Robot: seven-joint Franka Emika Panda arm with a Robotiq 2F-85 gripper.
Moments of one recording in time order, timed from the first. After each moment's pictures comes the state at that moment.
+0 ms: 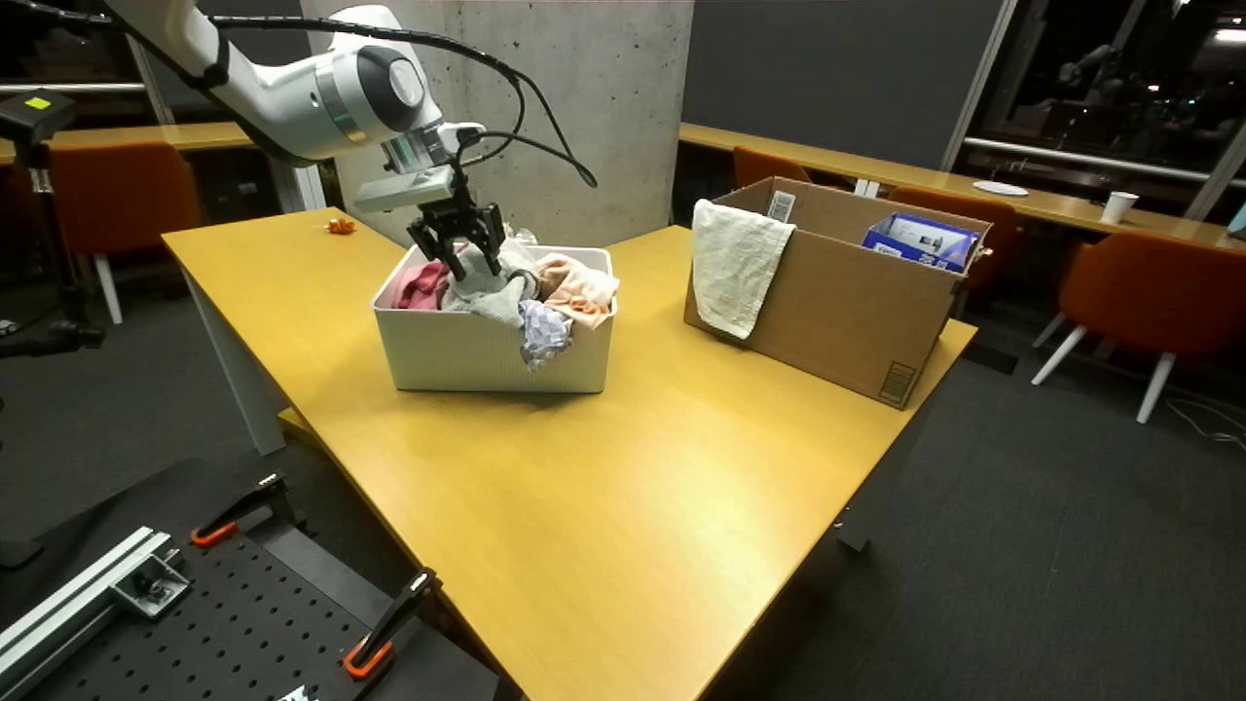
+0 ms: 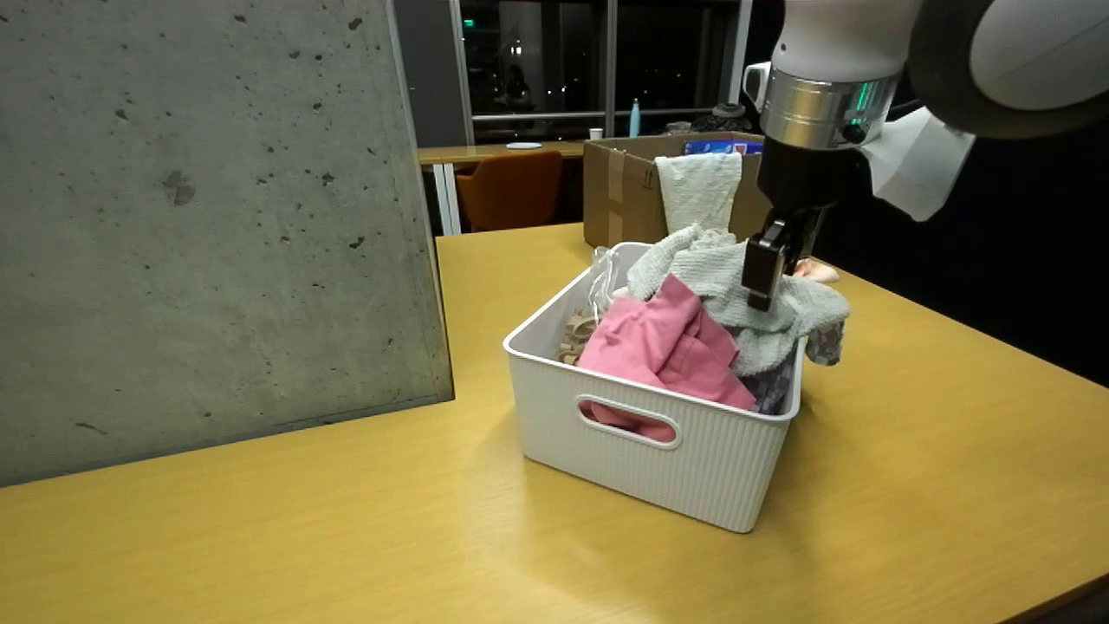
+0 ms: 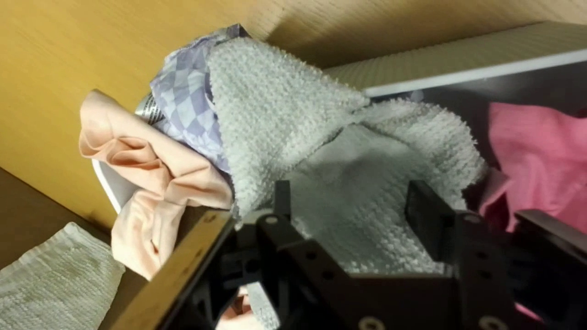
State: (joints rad) arm 0.22 0.47 0.03 -1.76 -0.45 2.36 0.16
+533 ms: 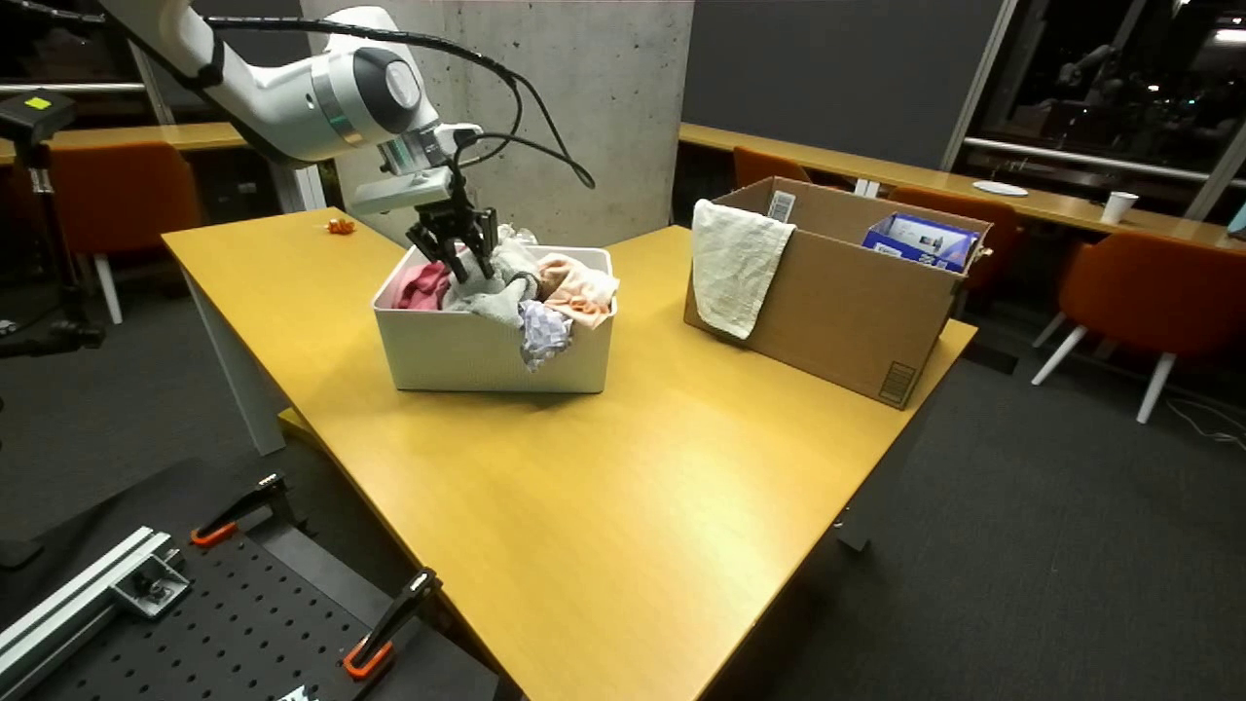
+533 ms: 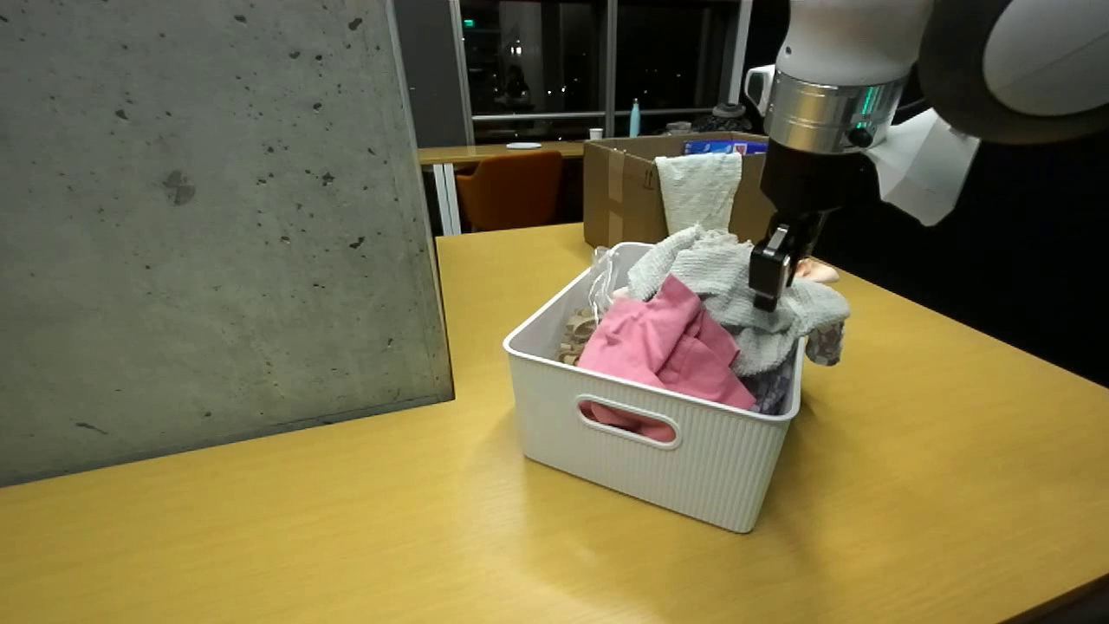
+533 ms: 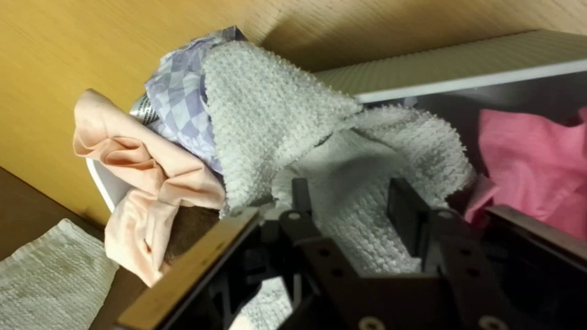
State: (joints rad) arm 0.22 0.46 0.03 -1.78 -0.45 2.38 0.15
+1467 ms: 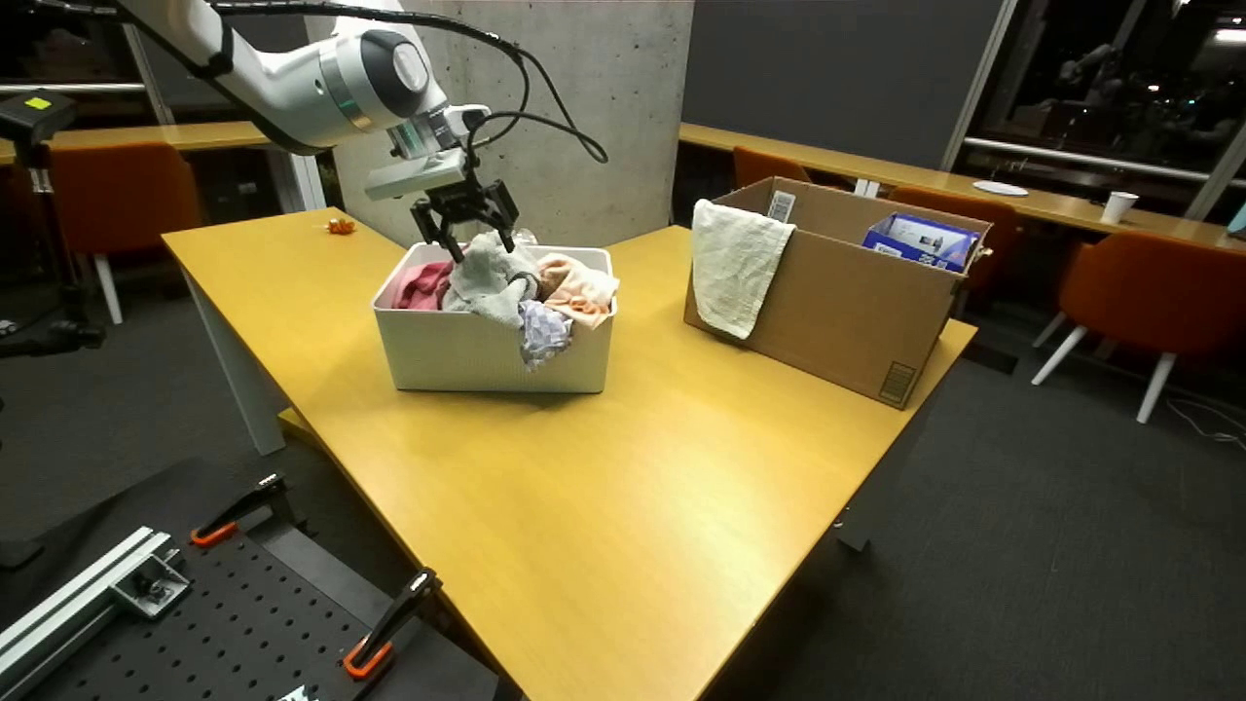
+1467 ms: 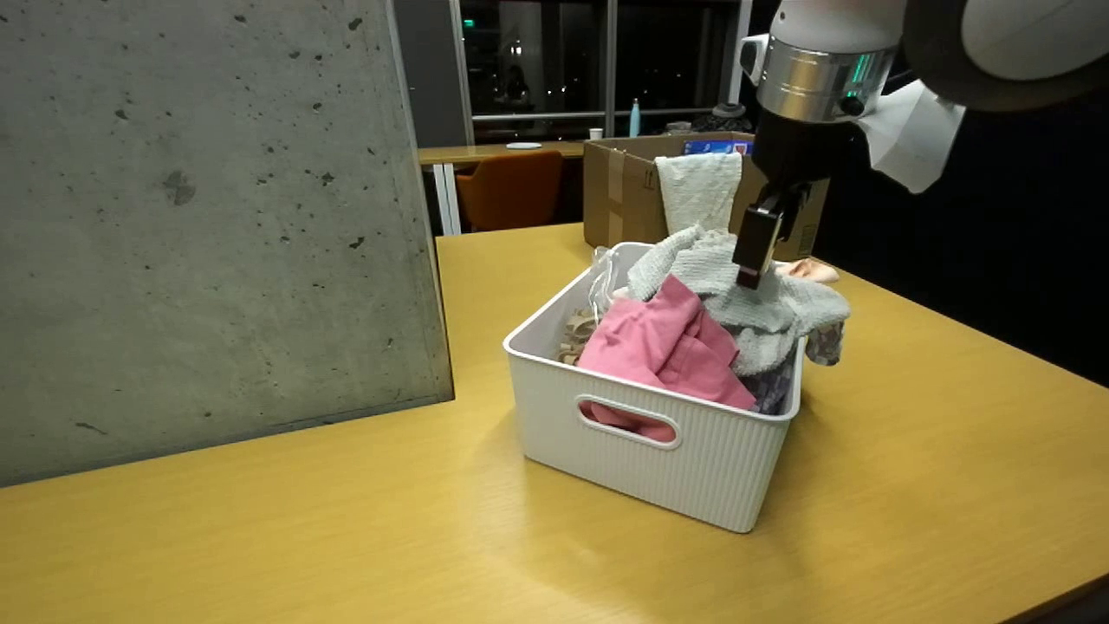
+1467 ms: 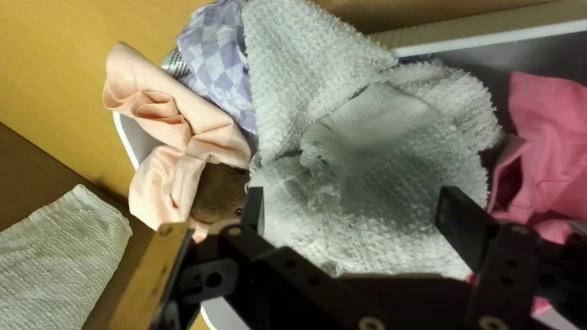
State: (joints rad) arm 0.21 0.47 0.02 -1.72 -0.45 2.38 0.10
